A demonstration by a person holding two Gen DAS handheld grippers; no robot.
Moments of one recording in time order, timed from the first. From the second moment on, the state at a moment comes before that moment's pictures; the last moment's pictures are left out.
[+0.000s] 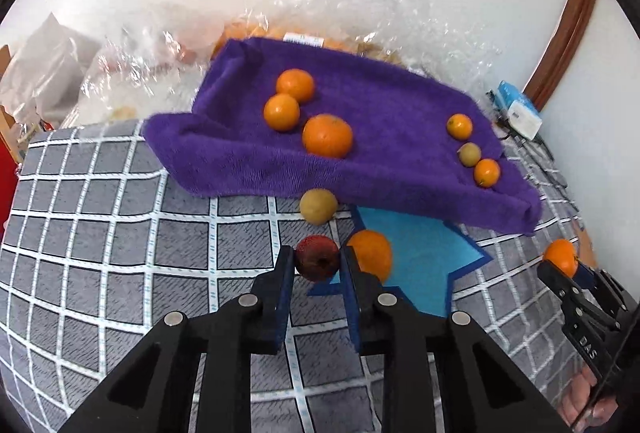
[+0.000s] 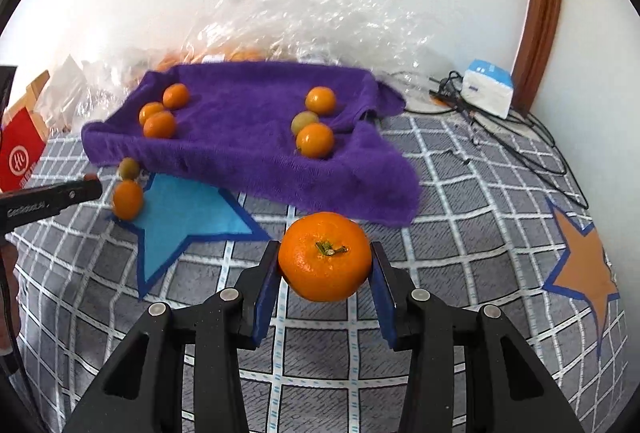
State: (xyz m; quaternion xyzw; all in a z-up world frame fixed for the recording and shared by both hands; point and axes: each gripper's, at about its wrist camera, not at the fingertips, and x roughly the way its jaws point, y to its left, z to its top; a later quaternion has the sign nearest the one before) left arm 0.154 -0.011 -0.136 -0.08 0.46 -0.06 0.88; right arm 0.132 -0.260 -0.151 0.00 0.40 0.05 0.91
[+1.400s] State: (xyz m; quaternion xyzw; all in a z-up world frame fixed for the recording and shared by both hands) left arm 0.213 0.051 -0.070 -0.13 0.41 -0.03 0.90; right arm 0.248 -0.246 -0.094 0.02 0.37 0.09 0.93
